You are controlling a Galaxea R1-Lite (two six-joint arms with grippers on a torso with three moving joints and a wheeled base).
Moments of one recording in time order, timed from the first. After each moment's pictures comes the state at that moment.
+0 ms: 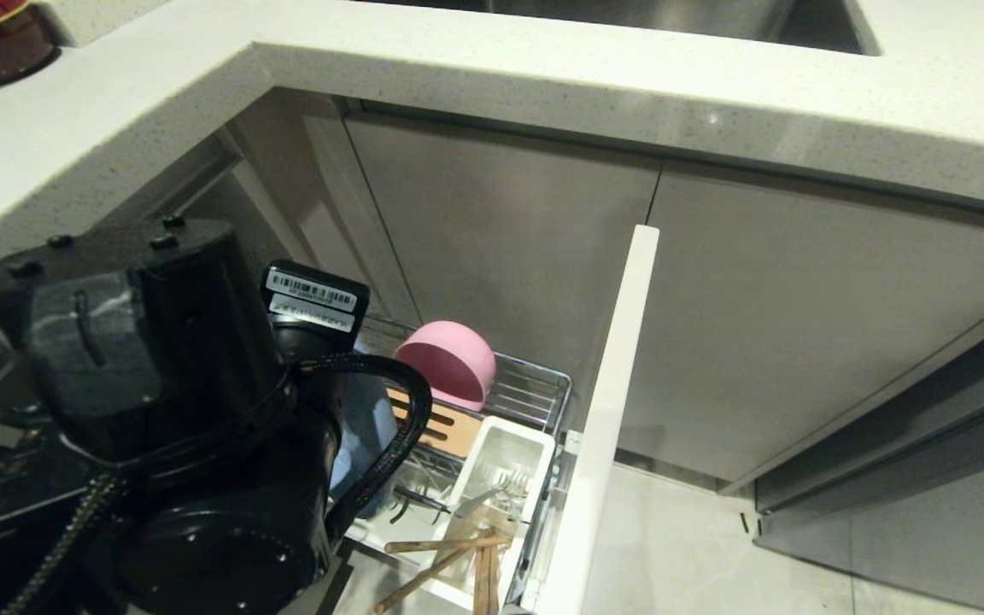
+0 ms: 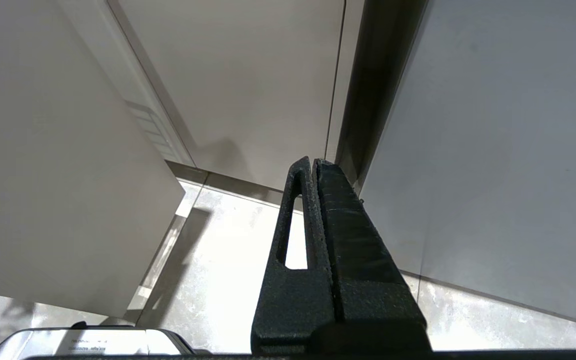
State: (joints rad) left arm -1.02 1.50 -0.78 -0.73 1.27 -1.04; right arm 0.00 0.00 0.00 -0.08 0.00 0.02
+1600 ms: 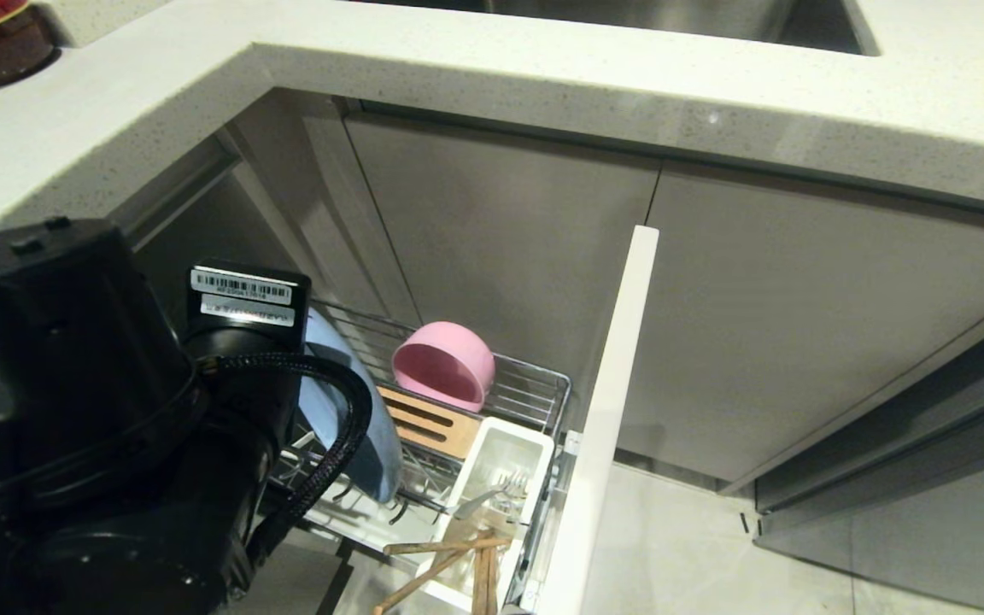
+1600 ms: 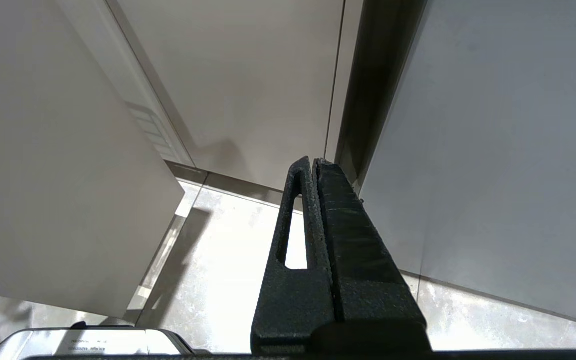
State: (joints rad) left arm -0.98 1.42 -0.72 -0.72 1.23 -1.16; right arm 0.00 0.00 0.00 -0.08 0.00 0.01
